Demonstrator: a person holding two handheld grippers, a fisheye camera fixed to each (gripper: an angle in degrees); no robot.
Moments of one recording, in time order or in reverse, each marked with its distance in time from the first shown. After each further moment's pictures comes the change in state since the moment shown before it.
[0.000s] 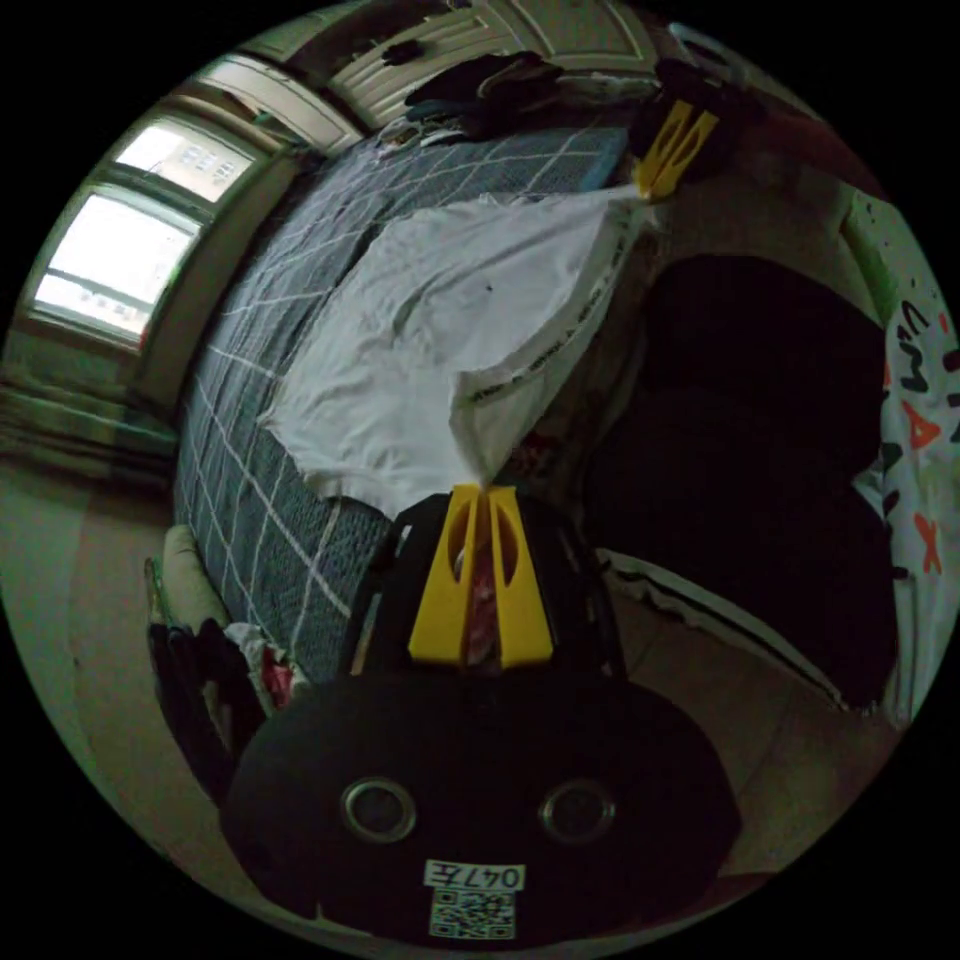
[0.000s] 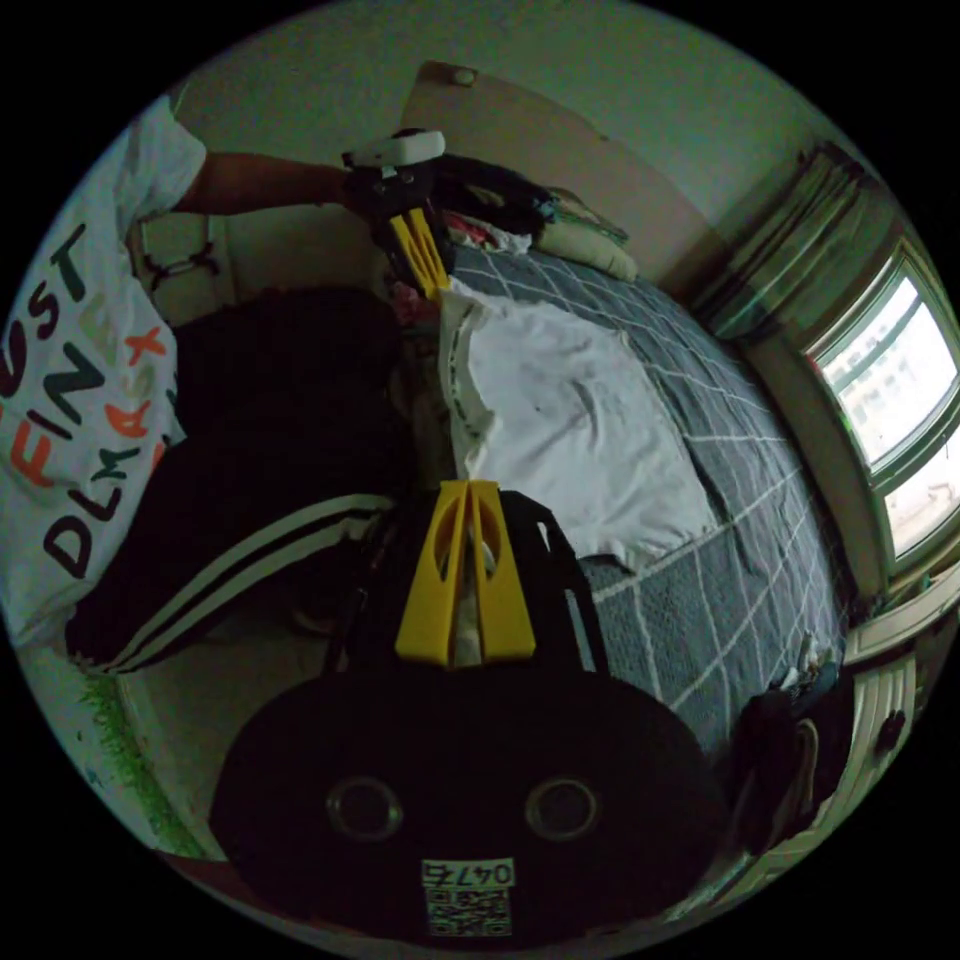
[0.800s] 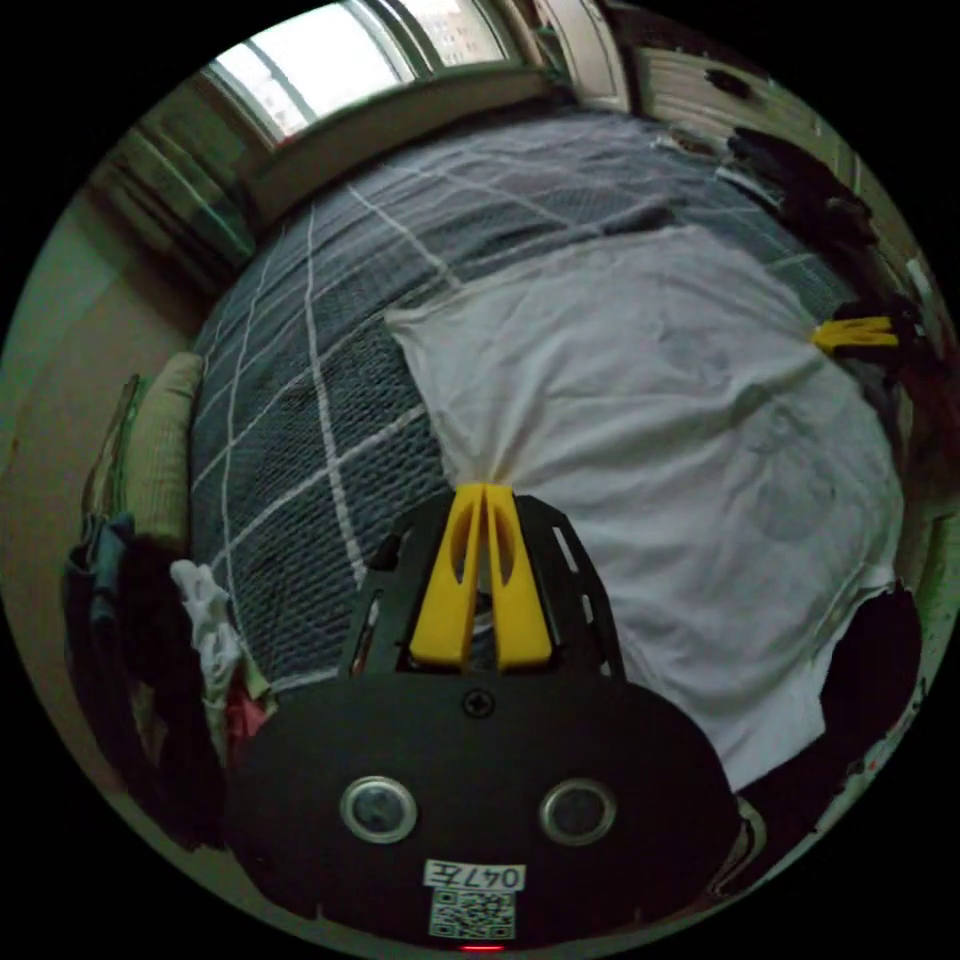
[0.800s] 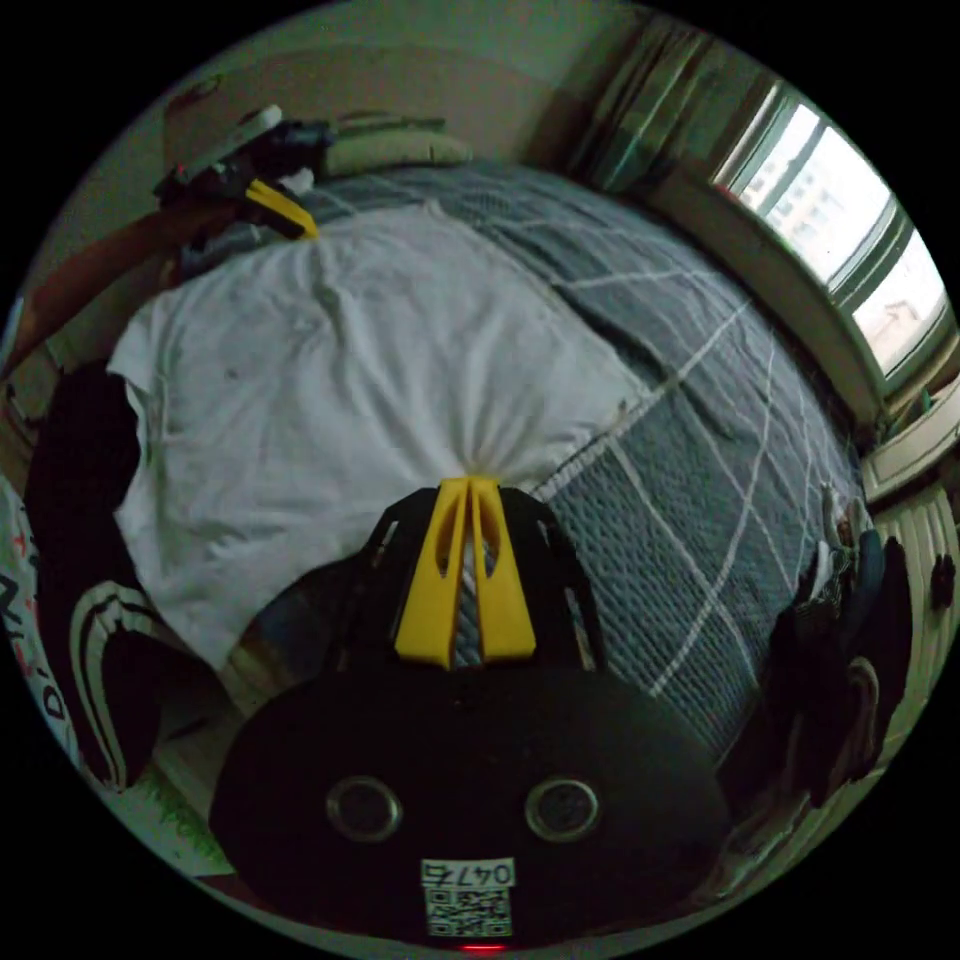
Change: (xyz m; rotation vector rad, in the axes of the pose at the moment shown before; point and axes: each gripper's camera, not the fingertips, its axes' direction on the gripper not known) left arm -0.286 0.021 0.147 -0.052 0.011 -0.585; right arm 0.206 0.105 0.186 -0.152 0.067 0.395
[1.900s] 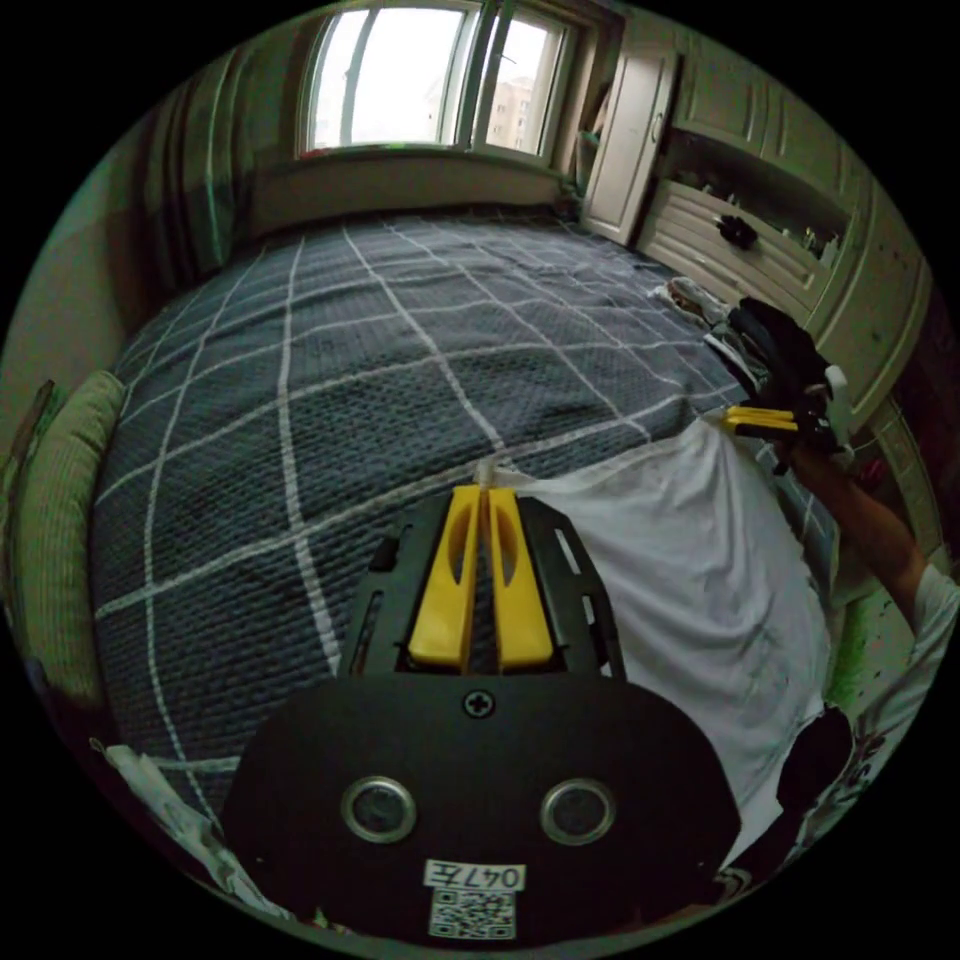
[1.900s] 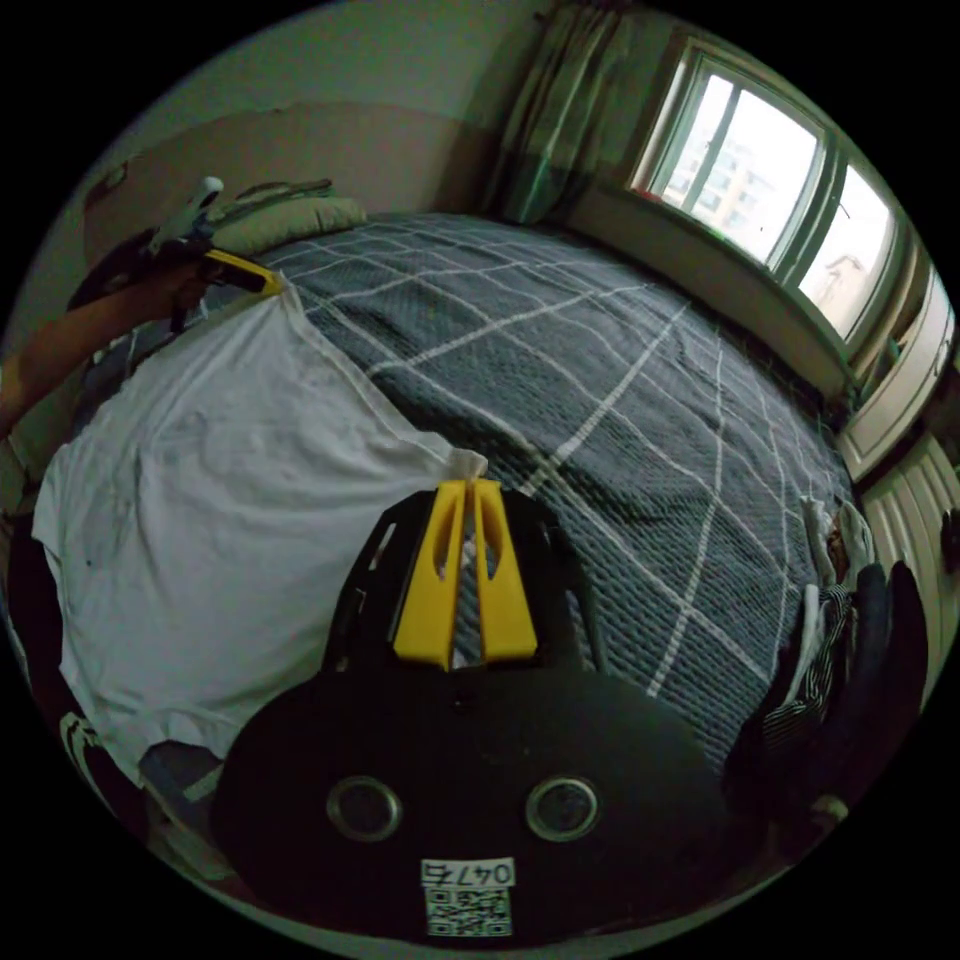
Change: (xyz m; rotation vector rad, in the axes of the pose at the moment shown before) left arm -0.240 -0.094 0.081 0.272 0.325 -0.123; right arm 0.146 -0.008 0.104 0.135 0.080 0.148
